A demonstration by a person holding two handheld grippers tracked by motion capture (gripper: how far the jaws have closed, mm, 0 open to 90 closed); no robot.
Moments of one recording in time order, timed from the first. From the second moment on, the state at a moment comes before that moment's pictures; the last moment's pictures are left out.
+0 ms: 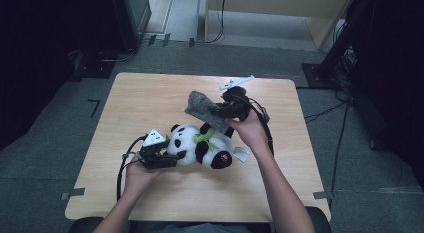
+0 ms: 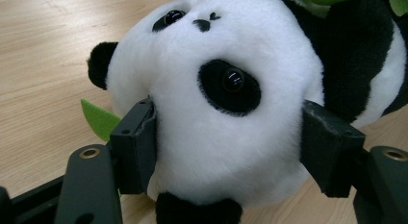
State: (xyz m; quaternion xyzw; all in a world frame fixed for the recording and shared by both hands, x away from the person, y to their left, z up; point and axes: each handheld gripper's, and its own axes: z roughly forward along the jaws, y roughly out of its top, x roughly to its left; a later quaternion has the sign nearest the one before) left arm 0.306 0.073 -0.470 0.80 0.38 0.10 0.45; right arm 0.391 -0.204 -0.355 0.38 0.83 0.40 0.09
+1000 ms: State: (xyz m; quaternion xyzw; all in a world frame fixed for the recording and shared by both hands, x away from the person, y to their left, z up) left arm 0.310 0.078 -0.473 0.79 0.38 0.09 0.46; right arm 0.407 -0.124 -0.398 0.35 0.87 0.36 0.02
